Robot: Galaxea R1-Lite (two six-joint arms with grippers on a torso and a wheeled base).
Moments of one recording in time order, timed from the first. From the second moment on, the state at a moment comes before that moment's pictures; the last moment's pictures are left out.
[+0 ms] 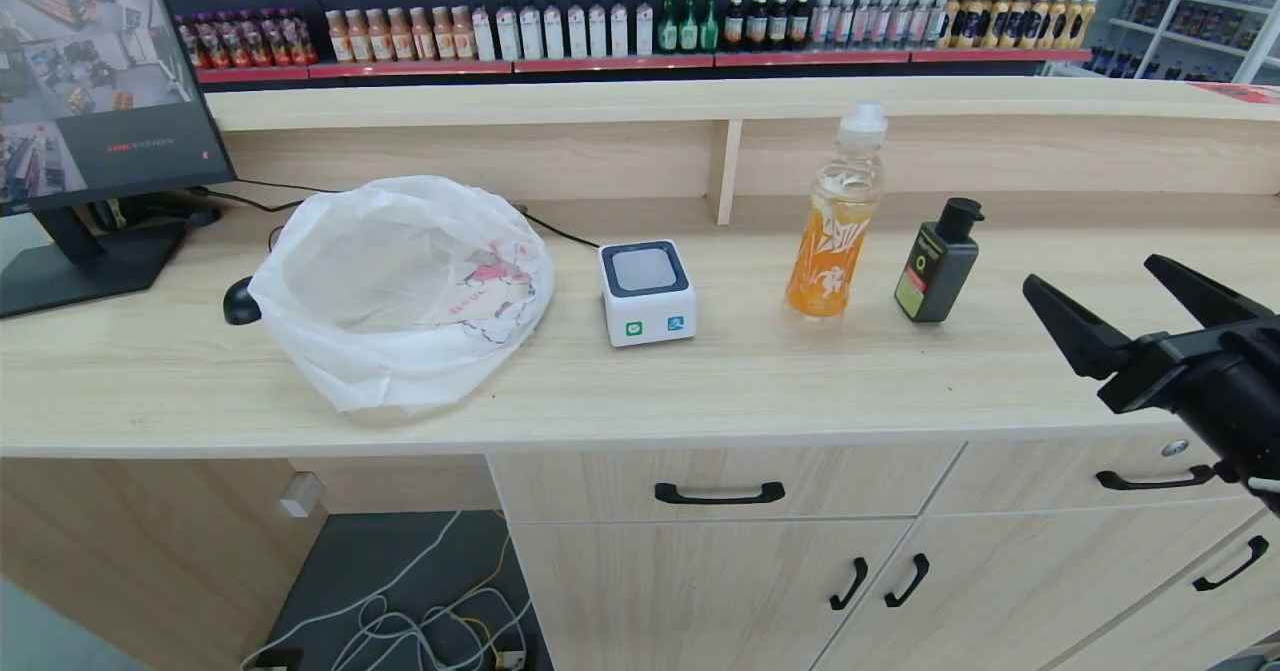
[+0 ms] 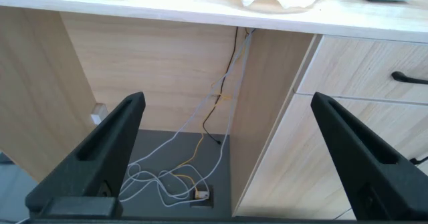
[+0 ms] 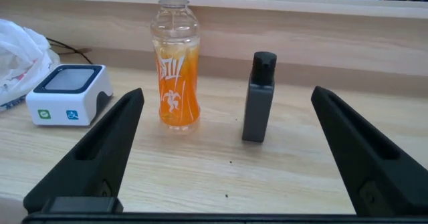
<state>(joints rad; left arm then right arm) 0.00 0.00 0.00 0.00 0.01 -0.01 0.16 1.46 -0.28 -1.48 0.03 -0.08</state>
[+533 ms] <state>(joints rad) 0.00 0.00 0.00 0.00 0.01 -0.01 0.16 1.51 -0.32 -1.48 0.03 -0.06</state>
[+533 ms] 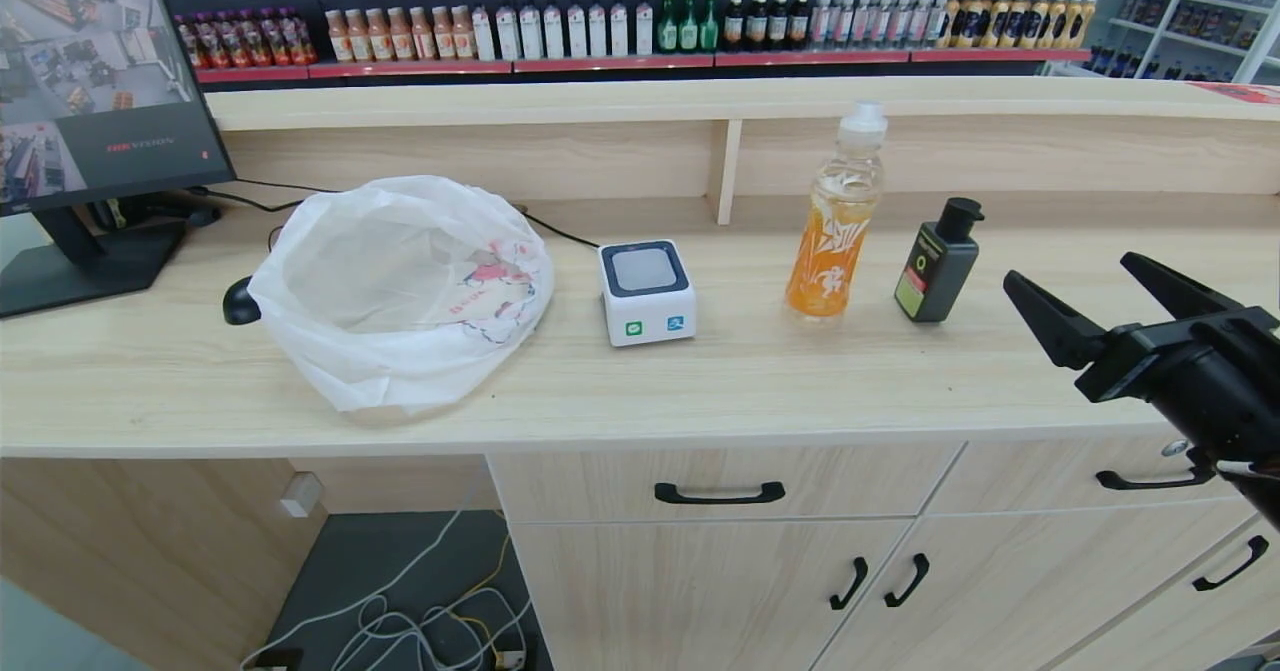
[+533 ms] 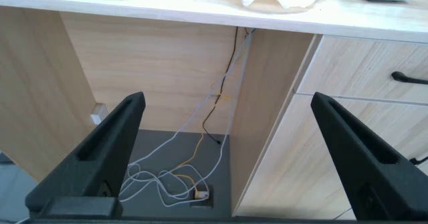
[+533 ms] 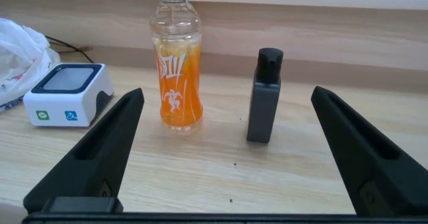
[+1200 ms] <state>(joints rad) 0.00 0.00 0.00 0.00 0.01 -0.01 0.36 1.77 -0.61 -1.48 -0.12 -0.08</state>
